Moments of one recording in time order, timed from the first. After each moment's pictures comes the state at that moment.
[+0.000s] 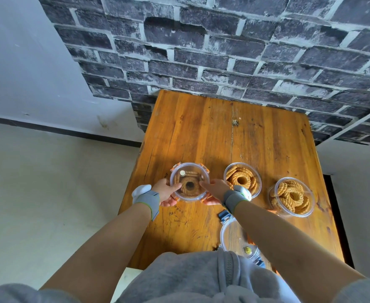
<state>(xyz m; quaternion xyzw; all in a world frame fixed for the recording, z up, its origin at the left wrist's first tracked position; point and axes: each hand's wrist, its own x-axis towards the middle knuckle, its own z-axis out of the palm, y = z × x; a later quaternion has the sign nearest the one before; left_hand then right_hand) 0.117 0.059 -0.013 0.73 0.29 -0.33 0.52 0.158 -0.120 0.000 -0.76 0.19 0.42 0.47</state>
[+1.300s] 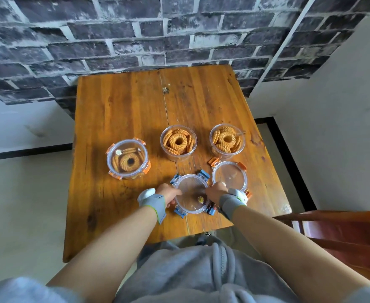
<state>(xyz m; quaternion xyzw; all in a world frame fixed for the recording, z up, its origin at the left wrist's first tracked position) 0.059 -0.107 -0.035 0.76 0.25 -0.42 0.44 0.040 -0.263 -0.017 -0.81 0.36 0.37 0.29</state>
